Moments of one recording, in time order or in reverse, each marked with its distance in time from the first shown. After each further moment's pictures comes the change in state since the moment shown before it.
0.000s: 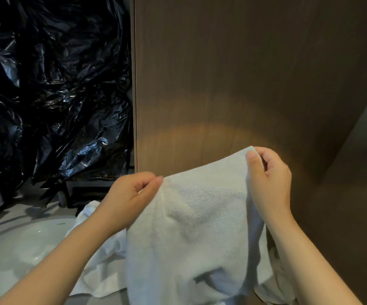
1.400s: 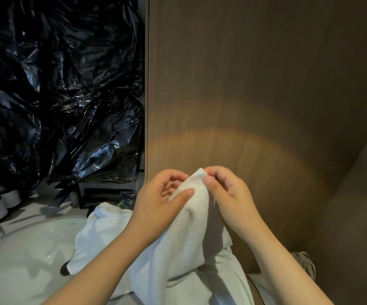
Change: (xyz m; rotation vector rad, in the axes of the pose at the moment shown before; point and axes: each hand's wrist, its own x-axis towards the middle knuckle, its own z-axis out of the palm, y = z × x) left_hand -0.004 0.023 0.032 -0.351 0.178 -0.135; right_hand -0.035 -0.025 0.038 0.267 -0.582 -0.011
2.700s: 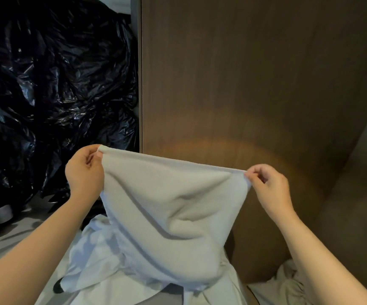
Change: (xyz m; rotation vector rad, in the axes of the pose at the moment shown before) left_hand 0.092 -0.059 -0.103 0.268 0.600 -0.037; right_hand 0.035 0.070 -0.092 -0.408 0.385 0.044
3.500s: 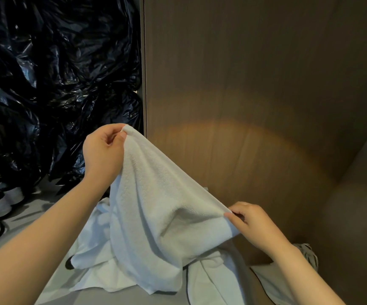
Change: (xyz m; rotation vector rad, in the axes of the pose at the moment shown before) left_hand -0.023 0.043 0.006 -0.024 -0.122 0.155; right_hand -0.076 0.032 0.029 -0.225 -0.664 -0.065
